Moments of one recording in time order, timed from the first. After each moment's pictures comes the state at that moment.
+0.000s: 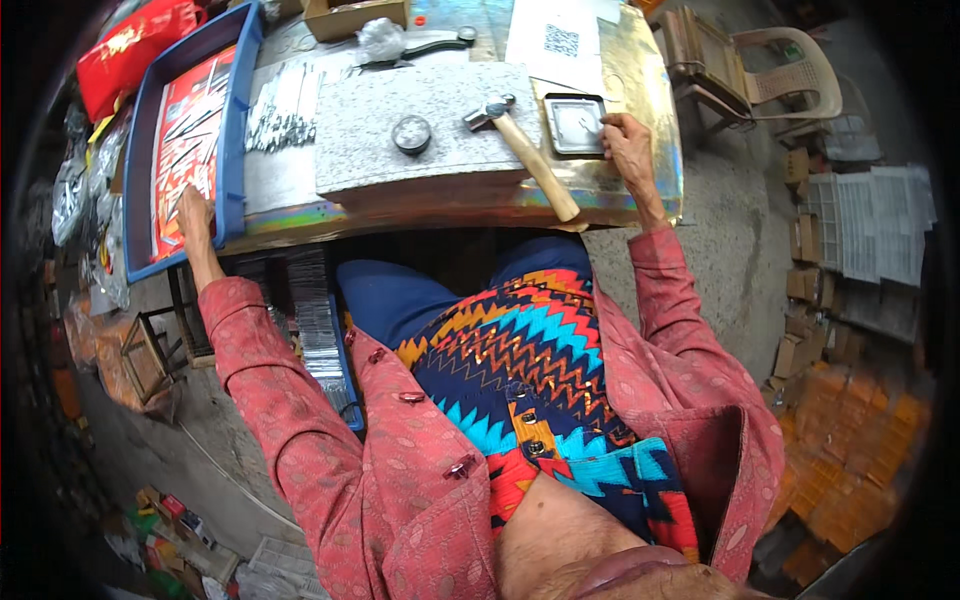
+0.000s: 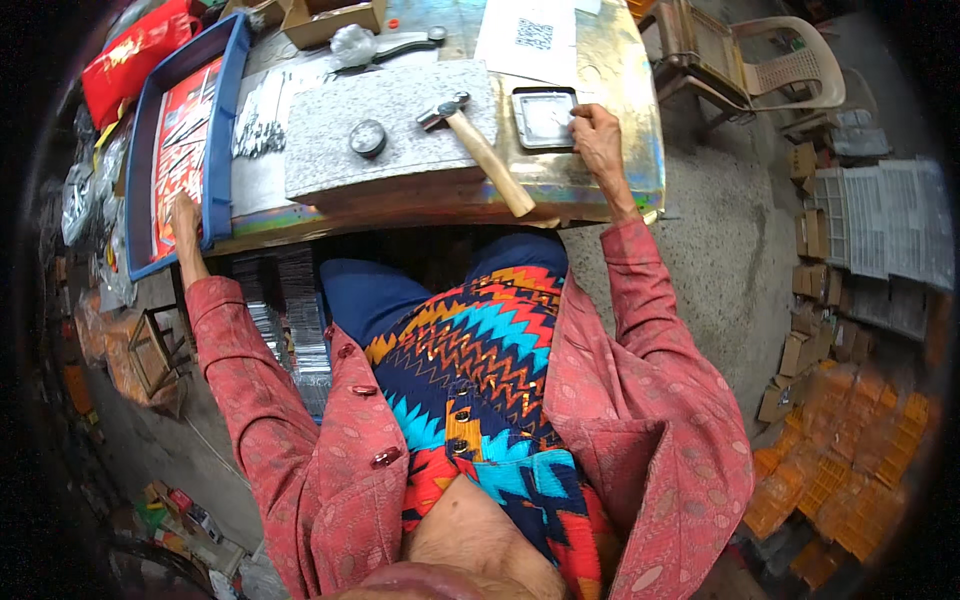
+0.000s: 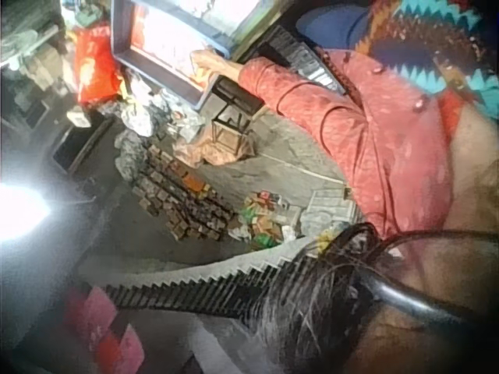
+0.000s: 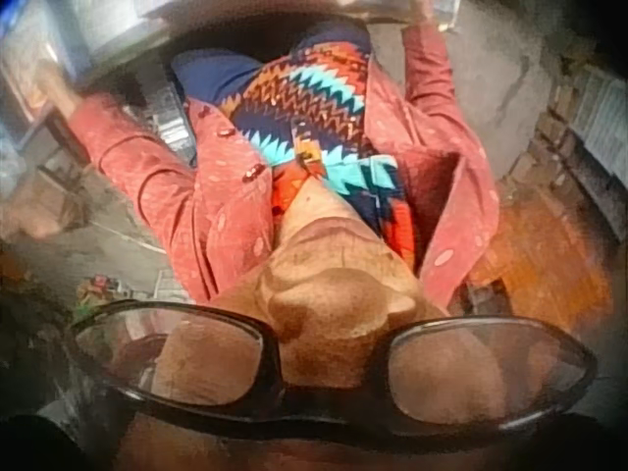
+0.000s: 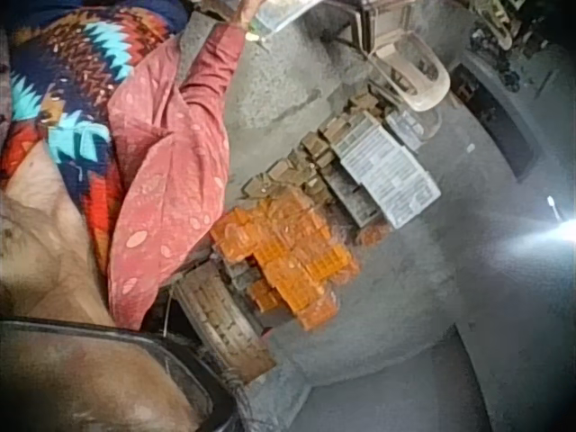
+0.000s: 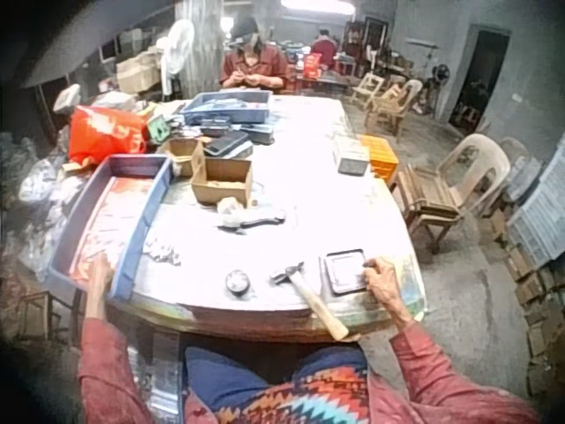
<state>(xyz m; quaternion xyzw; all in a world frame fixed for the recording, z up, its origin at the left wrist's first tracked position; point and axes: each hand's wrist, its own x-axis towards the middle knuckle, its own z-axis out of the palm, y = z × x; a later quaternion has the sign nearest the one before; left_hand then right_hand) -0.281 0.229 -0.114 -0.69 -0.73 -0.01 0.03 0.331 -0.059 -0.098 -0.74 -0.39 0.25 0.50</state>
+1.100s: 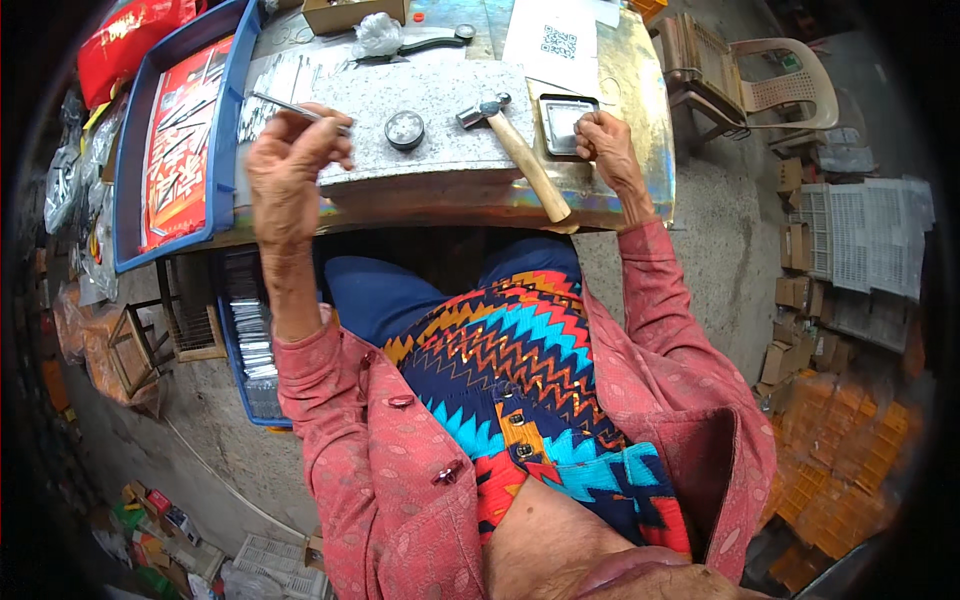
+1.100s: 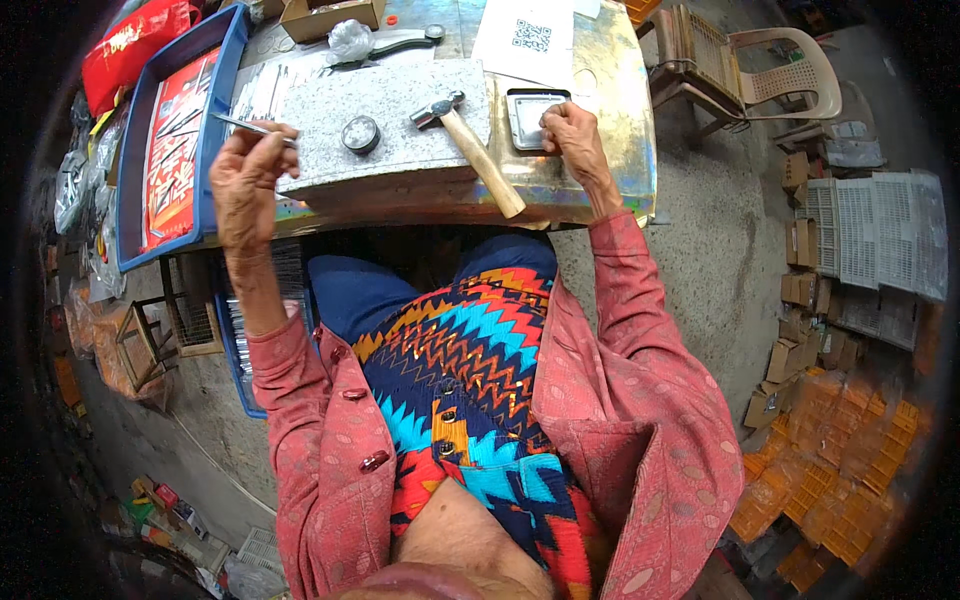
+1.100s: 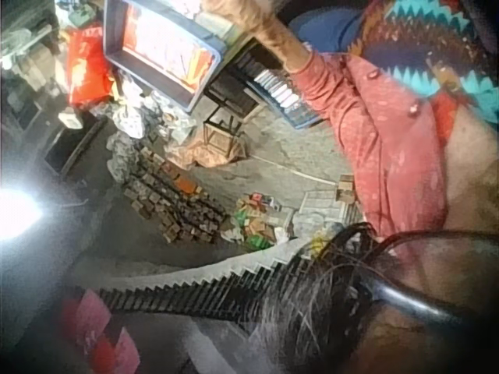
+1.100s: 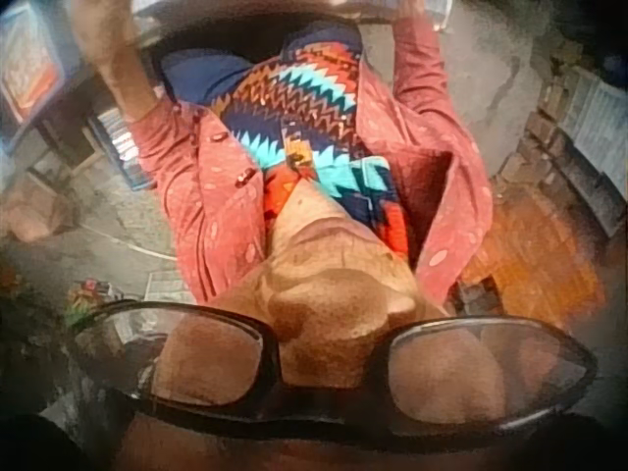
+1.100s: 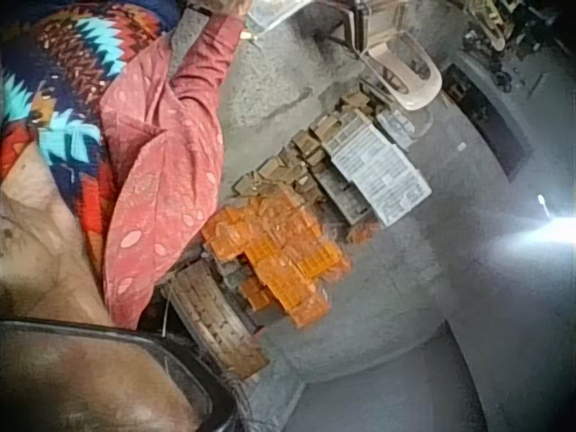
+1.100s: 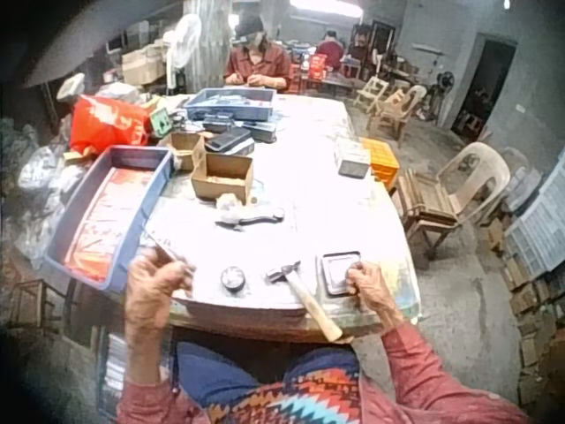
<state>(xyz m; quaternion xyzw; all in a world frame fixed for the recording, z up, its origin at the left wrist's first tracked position) -0.046 0.051 0.018 -0.49 -0.28 -0.49 -0.66 0.310 -0.050 -0.086 -0.64 -0.38 0.41 0.52</state>
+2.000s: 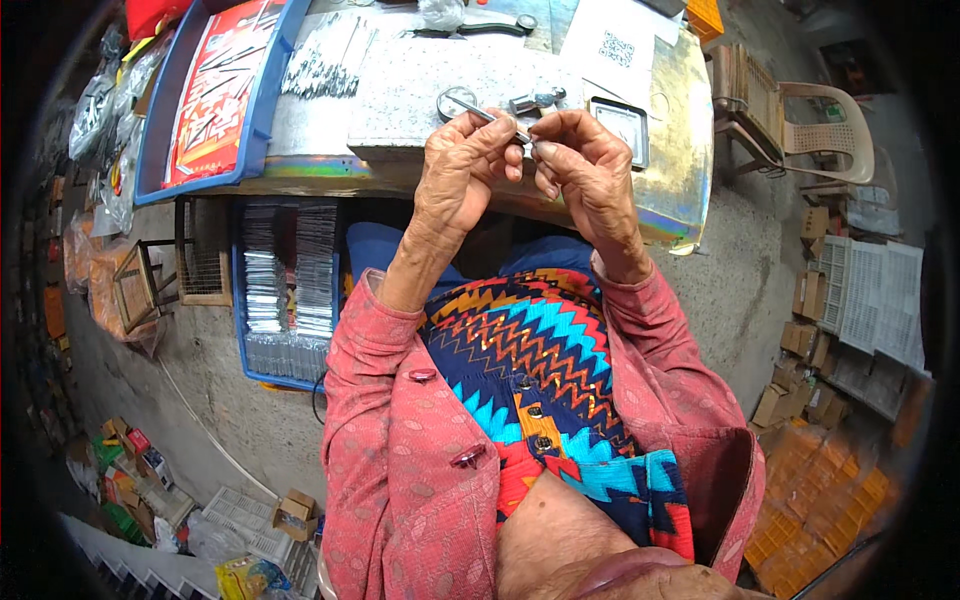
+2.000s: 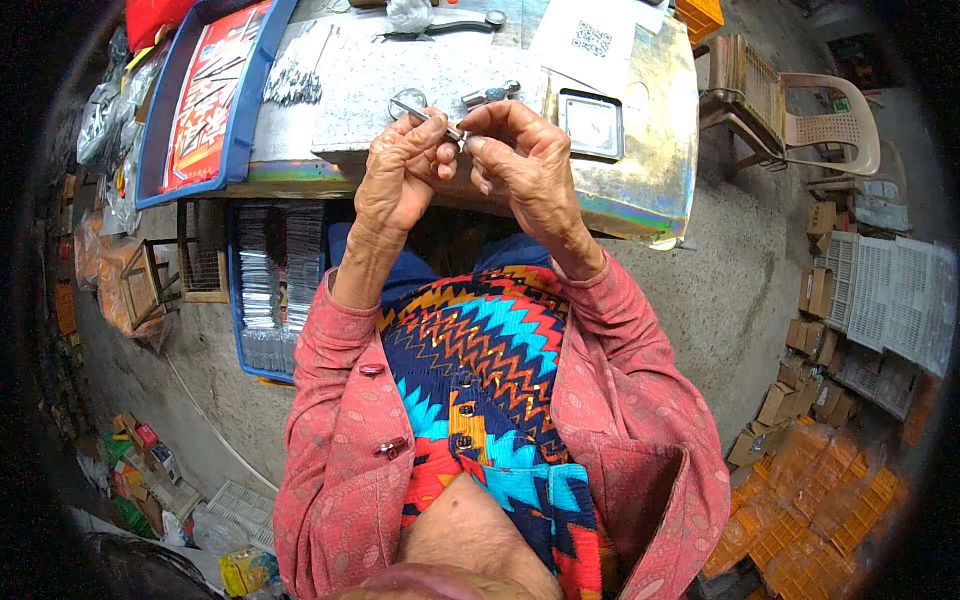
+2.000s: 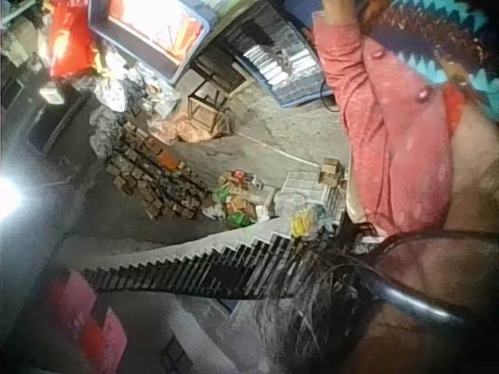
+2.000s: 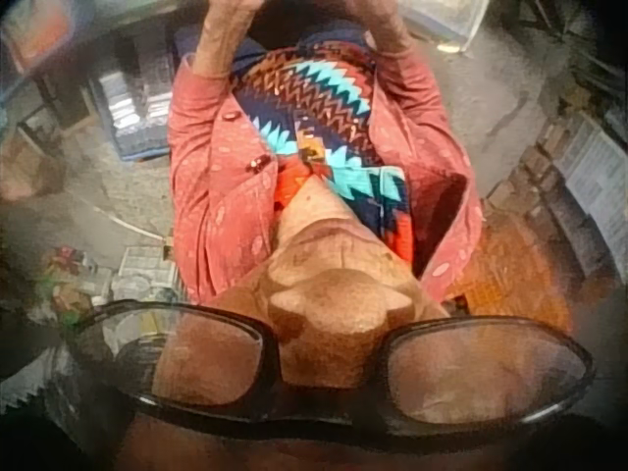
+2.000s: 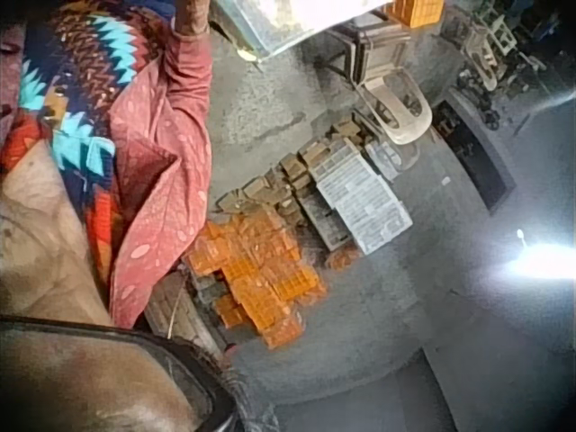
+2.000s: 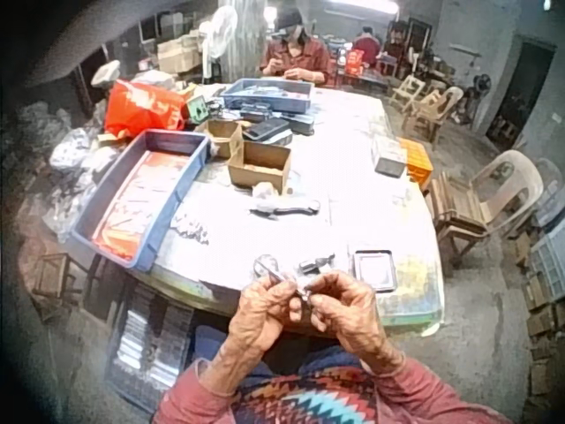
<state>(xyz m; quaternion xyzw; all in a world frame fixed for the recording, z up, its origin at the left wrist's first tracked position) 0.030 -0.004 -0.021 -0.25 -0.20 -0.43 -0.84 0.165 -0.061 0.012 -0.42 -0.37 0.57 0.61</state>
